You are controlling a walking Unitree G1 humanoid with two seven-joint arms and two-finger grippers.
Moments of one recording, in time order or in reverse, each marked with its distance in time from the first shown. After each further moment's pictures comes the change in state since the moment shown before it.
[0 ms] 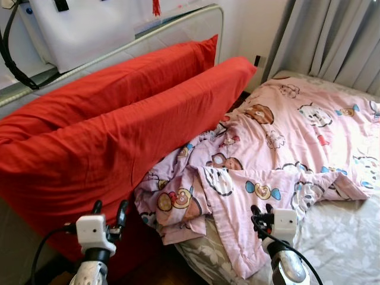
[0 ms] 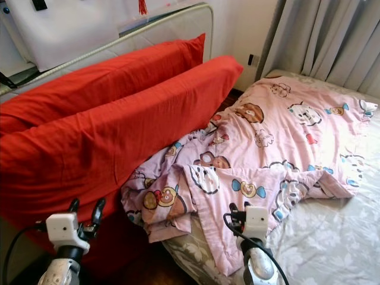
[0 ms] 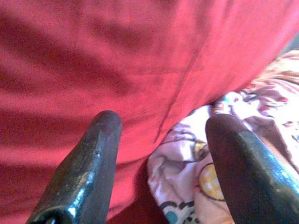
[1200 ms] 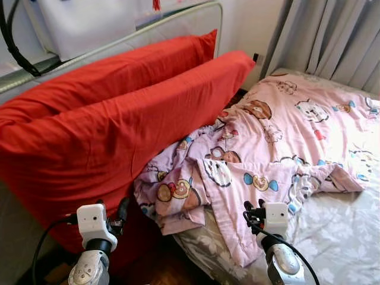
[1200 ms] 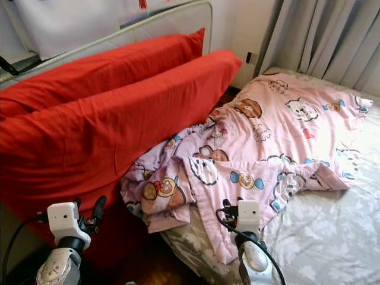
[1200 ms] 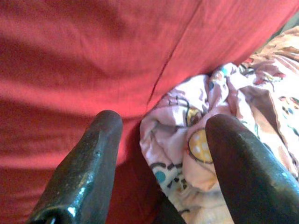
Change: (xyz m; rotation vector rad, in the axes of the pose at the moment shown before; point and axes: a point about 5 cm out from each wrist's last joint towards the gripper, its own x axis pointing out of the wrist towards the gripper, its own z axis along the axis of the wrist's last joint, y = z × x) left arm 0.012 -0.011 0.017 -0.053 0.144 0.014; right arm 0.008 0.011 0.005 -0.038 0.032 0.037
